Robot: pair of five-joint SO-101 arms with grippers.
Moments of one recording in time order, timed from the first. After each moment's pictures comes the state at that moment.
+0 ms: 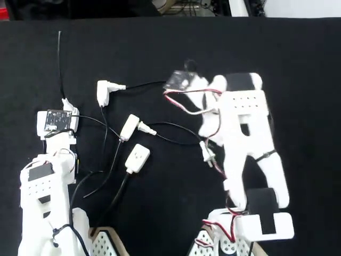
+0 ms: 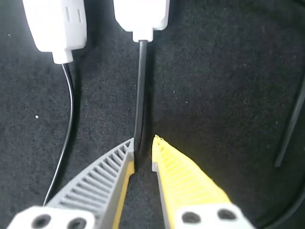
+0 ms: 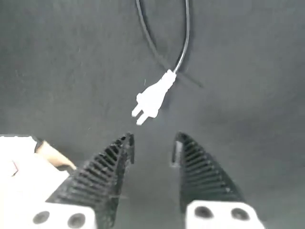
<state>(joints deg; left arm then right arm) -24.4 -49.2 76.0 45.1 -22.1 -3.8 -5.9 13.1 94.5 52.2</state>
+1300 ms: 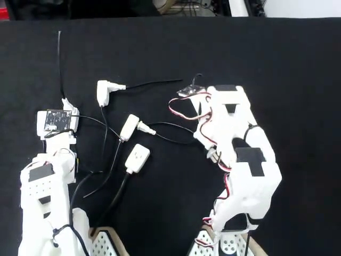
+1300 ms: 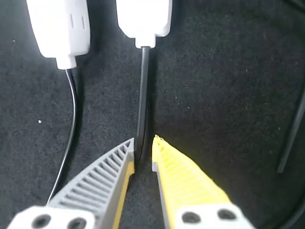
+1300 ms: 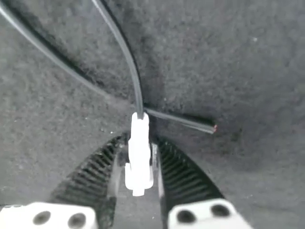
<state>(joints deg) -24.4 -49.2 76.6 43.0 -22.1 -2.4 20.0 14.1 77.8 34.2</state>
